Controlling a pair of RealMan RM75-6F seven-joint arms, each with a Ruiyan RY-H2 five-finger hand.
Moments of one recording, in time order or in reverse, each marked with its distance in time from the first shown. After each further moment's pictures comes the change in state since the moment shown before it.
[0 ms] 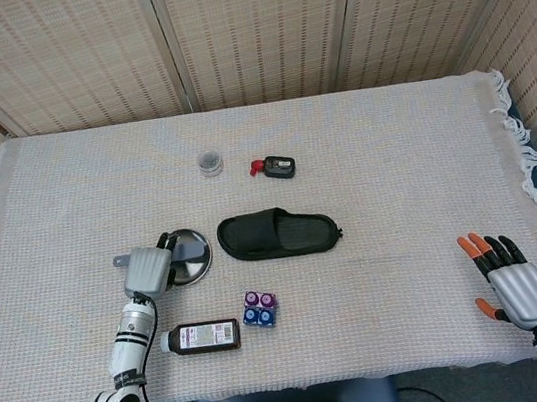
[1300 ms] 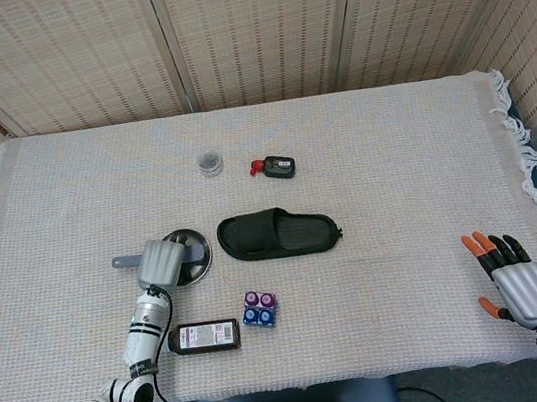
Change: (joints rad) left arm -0.085 -0.113 0.048 0.215 0.020 0.029 -0.036; right arm 0.003 0.013 -0.002 -0.008 0.019 0.000 0.008
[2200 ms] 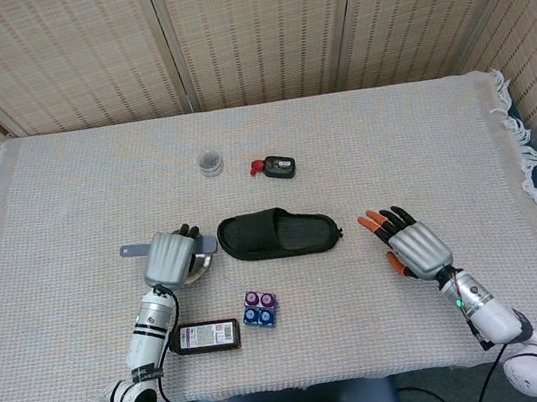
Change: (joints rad) left arm -0.012 0.083 -0.022 -0.232 0.026 0.090 0.099; right arm 0.384 -0.247 0.127 0.244 -0.044 -0.362 0.109
